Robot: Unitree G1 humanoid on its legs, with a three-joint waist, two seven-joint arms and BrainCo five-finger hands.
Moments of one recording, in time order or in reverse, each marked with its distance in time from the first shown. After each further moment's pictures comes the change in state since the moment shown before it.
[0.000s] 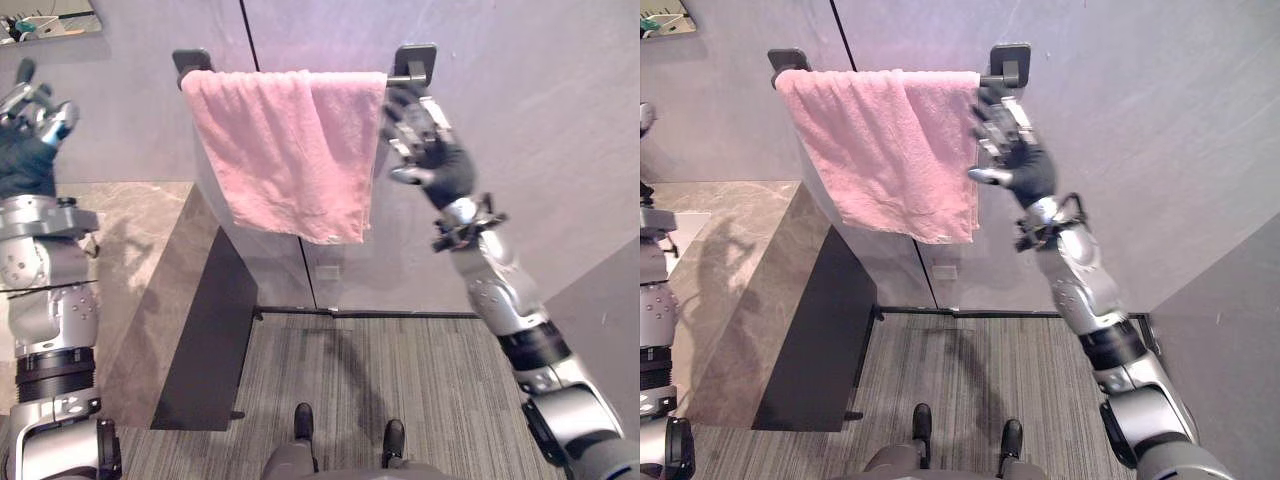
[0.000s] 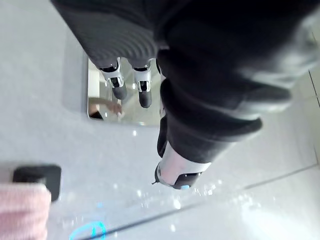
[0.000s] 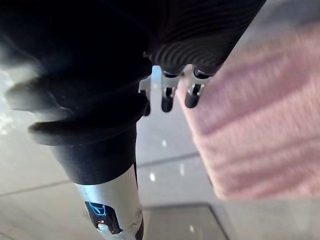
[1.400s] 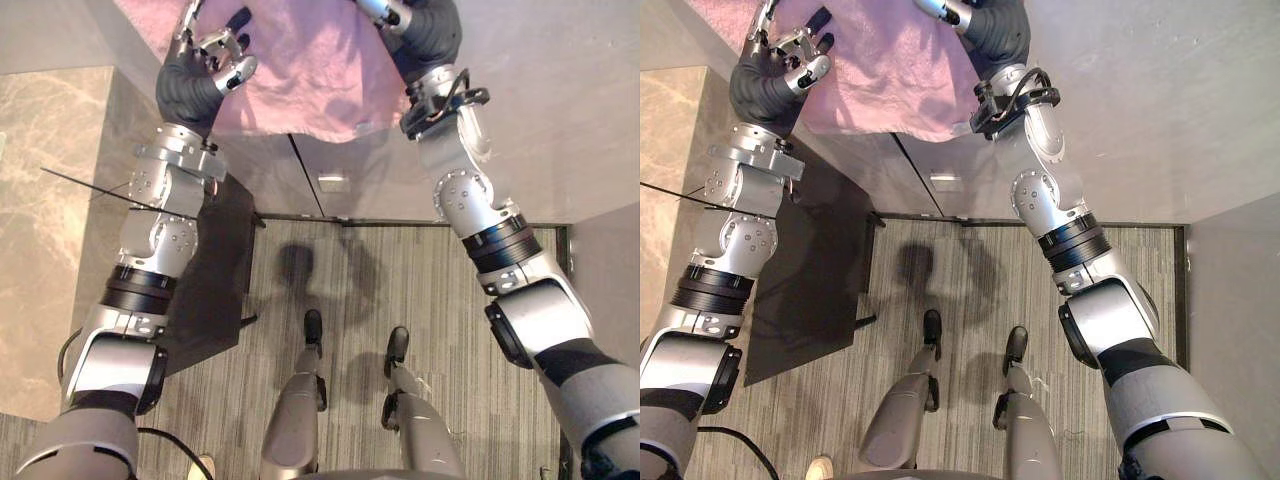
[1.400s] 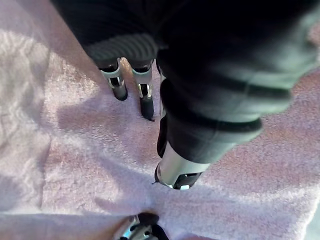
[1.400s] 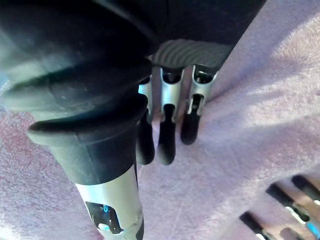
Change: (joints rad) left arm -0.461 -0.090 -0.437 0.224 -0.163 0.063 -0.099; right arm -0.513 0.097 -0.058 0.304 0.129 -0.066 -0.137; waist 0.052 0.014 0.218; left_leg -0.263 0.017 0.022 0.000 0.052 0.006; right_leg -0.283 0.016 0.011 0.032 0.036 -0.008
